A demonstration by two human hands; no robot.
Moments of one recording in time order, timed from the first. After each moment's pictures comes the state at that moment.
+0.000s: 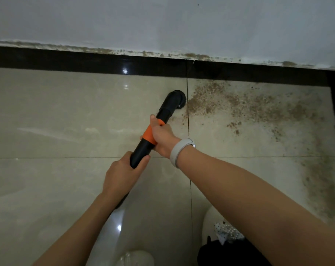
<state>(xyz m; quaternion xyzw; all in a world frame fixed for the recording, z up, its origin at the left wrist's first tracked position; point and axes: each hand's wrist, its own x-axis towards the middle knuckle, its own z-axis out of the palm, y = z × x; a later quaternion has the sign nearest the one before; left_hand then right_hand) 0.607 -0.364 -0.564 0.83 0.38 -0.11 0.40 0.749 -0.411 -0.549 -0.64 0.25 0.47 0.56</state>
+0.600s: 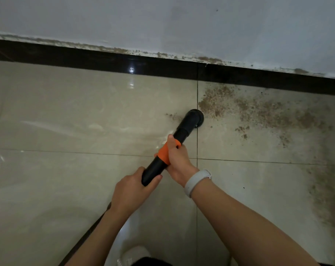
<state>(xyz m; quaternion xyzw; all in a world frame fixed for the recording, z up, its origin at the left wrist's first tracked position) 0.572 -0.380 -0.561 0.85 0.34 -0.16 0.38 0.704 -0.446 -0.560 -0.61 0.28 0.42 0.60</state>
